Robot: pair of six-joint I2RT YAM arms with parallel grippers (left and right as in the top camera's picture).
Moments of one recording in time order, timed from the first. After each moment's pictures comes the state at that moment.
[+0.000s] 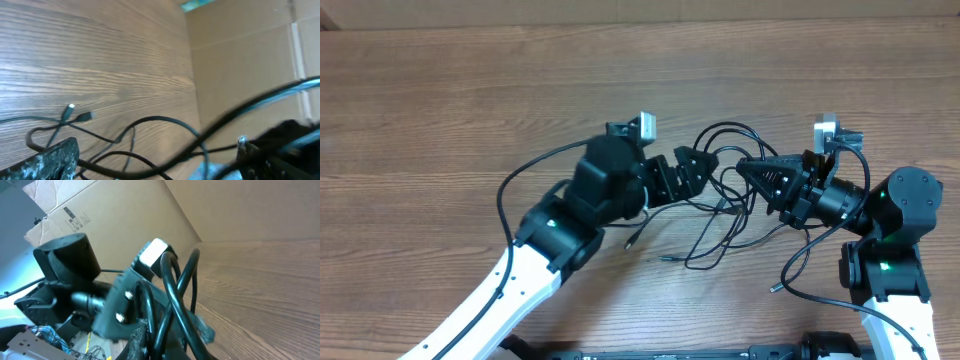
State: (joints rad) left arm -0.66 1.26 0.98 -0.18 0.32 -1.02; right arm -0.04 0.90 0.66 0.25 -1.16 0.63
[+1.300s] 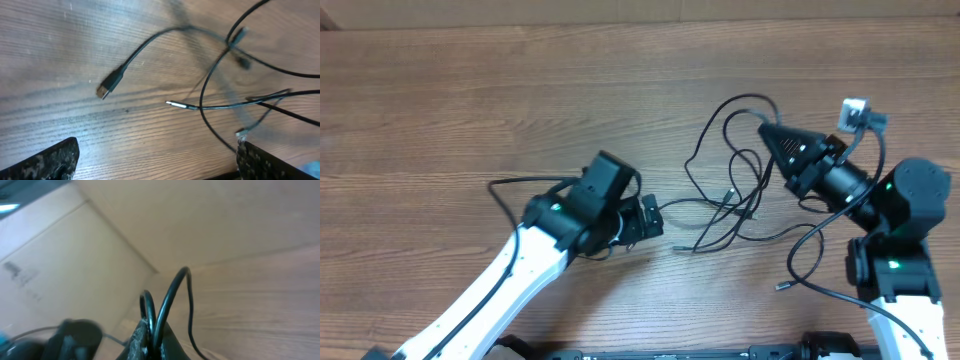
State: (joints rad) left arm -0.58 1.31 0.99 -0.82 0.22 -0.86; right arm -0.04 0.90 0.77 0.09 -0.80 0.69
